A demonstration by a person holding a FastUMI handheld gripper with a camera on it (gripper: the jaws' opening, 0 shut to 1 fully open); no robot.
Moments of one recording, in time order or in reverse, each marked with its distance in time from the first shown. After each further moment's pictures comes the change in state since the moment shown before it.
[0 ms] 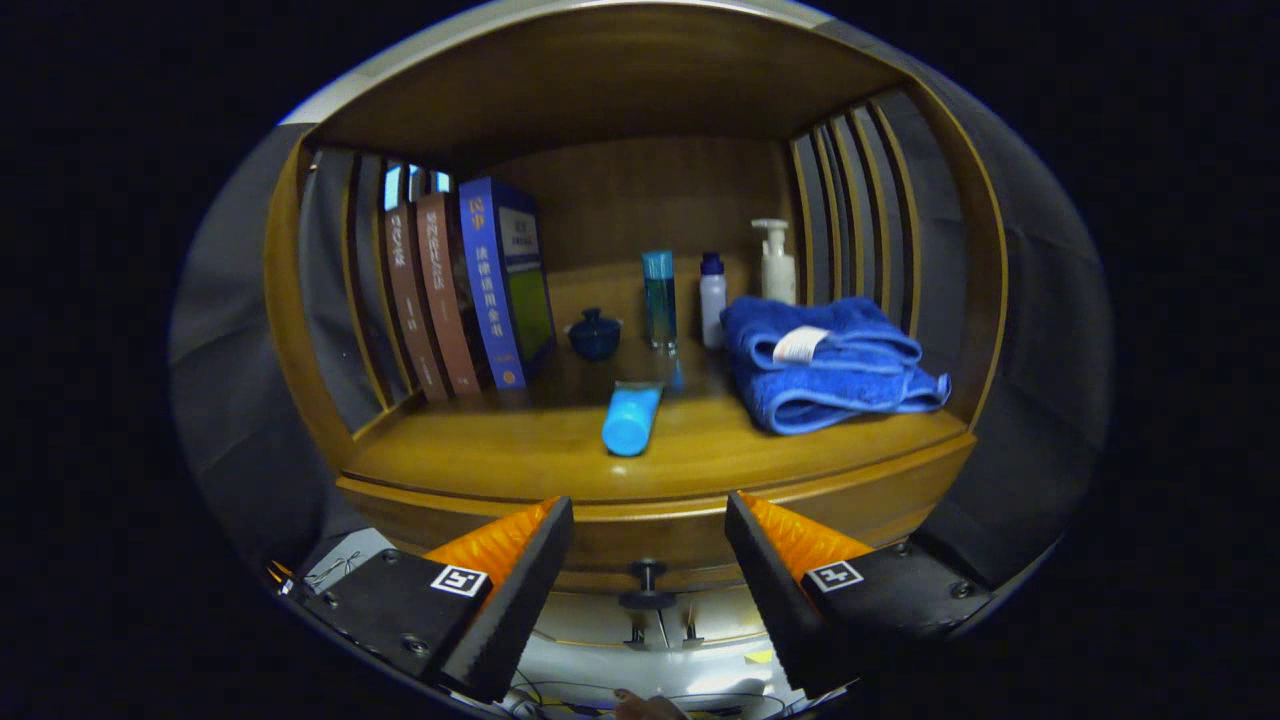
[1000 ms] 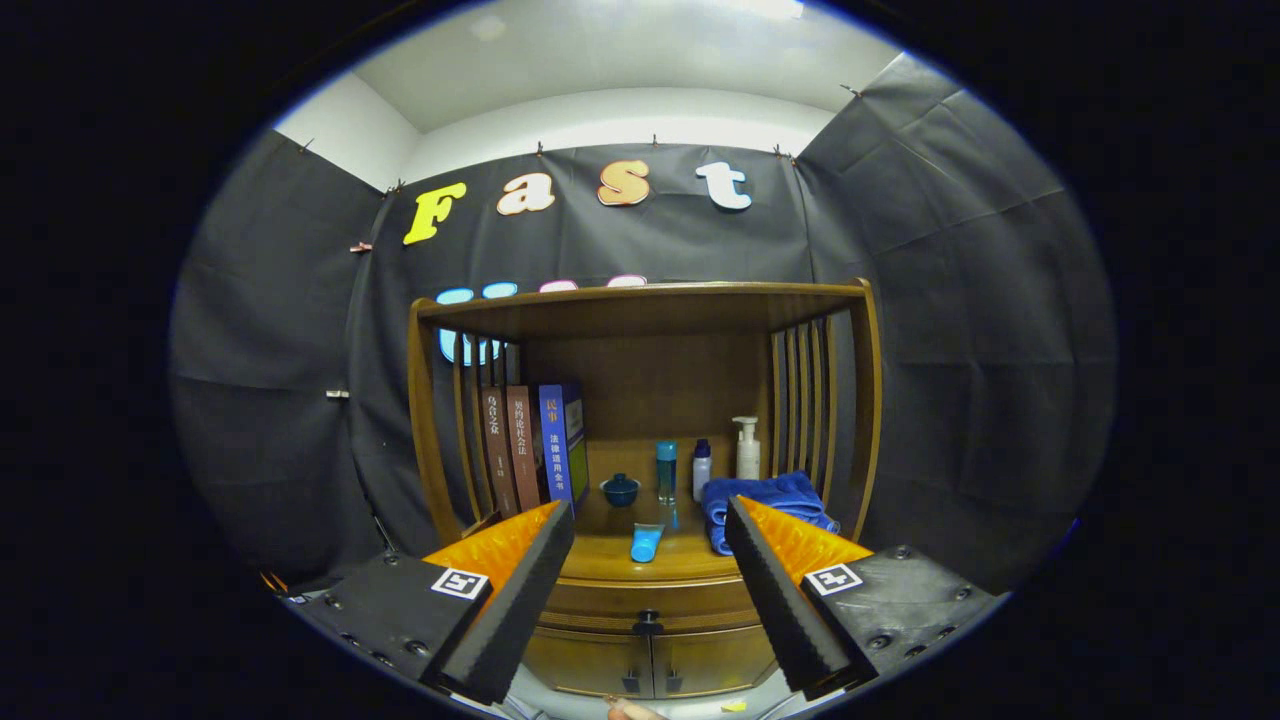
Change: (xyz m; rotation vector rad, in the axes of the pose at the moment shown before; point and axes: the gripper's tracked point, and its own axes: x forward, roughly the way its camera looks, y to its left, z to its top) arm -0.187 0.011 0.126 -0.047 -0.376 0.022
